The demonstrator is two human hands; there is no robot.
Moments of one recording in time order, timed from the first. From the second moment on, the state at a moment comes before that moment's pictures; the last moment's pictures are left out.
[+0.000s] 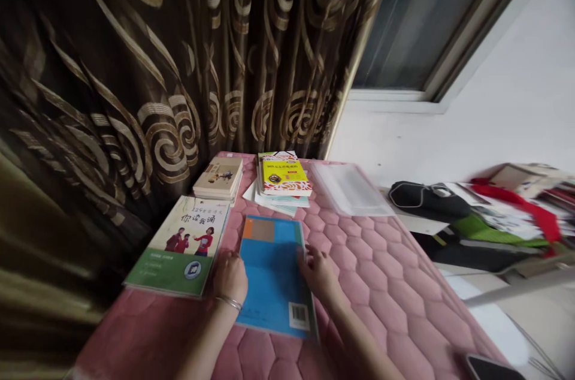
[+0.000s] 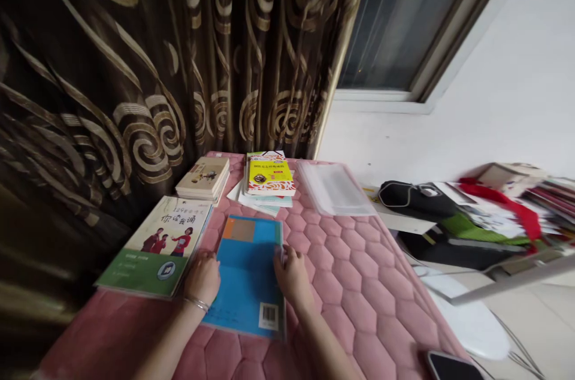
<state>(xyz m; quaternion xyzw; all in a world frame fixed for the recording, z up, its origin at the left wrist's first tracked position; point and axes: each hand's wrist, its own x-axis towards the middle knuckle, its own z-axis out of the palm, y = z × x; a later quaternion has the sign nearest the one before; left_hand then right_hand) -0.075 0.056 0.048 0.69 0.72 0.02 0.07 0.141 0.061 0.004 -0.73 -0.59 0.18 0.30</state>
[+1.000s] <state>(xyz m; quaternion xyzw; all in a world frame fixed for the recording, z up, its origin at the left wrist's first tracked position) -0.045 0.069 0.039 0.76 0.63 0.05 0.17 0.199 0.062 0.007 -0.74 -0.67 0.07 0.03</state>
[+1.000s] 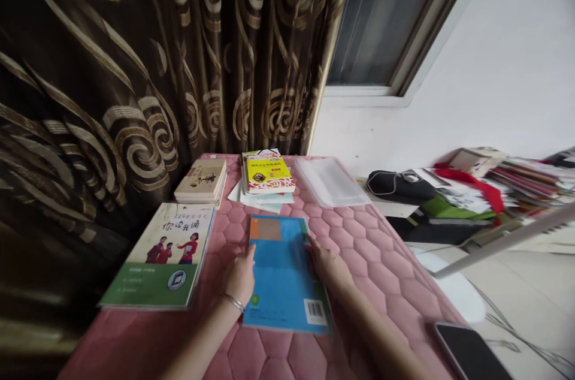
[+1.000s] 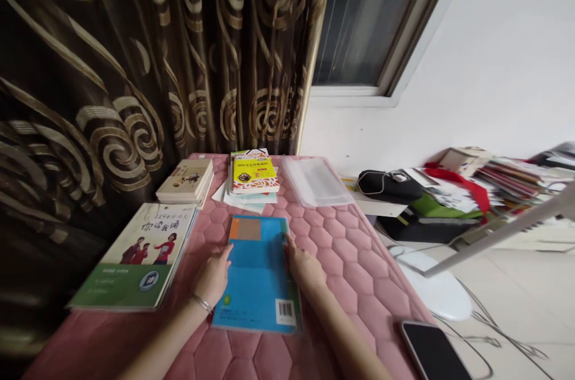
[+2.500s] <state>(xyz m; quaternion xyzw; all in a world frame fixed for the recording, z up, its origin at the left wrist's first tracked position) -0.002 0.100 0.023 0.86 0.51 0.07 -0.01 0.147 0.076 0.022 -0.71 -0.70 0.03 0.09</state>
